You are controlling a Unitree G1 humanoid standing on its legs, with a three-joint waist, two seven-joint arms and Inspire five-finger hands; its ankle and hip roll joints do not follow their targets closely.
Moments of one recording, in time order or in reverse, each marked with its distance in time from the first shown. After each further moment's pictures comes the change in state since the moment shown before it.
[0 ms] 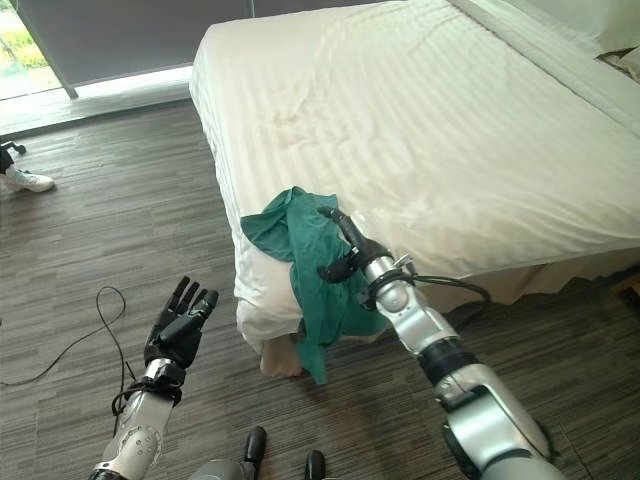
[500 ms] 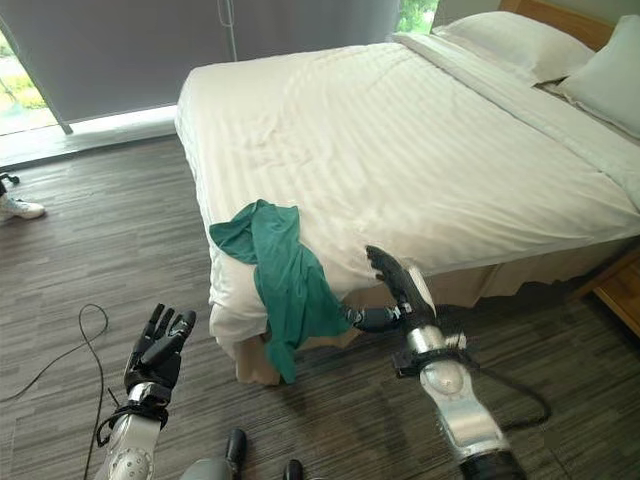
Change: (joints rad) left arm 0.122 -0.042 0.117 -0.007 0.044 0.004 0.025; right arm 0.558 -0.160 -0.377 -0.747 0.083 -0.007 0.014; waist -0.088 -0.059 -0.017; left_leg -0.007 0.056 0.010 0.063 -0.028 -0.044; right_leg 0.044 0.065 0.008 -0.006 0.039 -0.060
